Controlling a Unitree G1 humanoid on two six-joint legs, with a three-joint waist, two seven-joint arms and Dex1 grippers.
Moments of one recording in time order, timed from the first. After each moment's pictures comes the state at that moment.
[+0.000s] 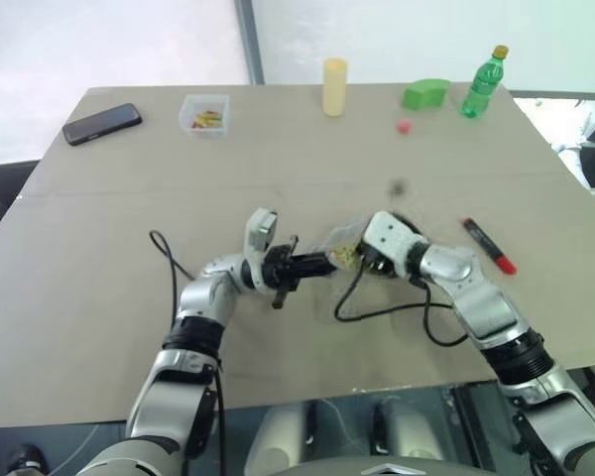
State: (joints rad) left arm -0.56 0.31 -0.03 0.48 -0.61 0.31 -1.60; right arm -0.49 -0.41 0.41 -0.08 -0.19 0.37 0.61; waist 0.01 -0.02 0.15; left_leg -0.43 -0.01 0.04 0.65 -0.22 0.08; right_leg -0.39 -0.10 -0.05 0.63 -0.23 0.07
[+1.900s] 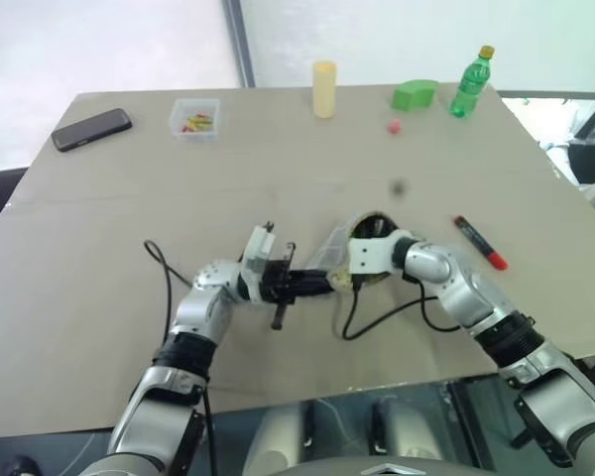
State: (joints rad) left arm -0.45 0.38 -0.14 0.37 -0.63 0.04 -1.58; right arm -0.59 -0.42 0.49 0.14 -0.49 0.00 0.59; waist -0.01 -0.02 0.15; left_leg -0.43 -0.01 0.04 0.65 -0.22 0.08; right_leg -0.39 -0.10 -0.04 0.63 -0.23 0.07
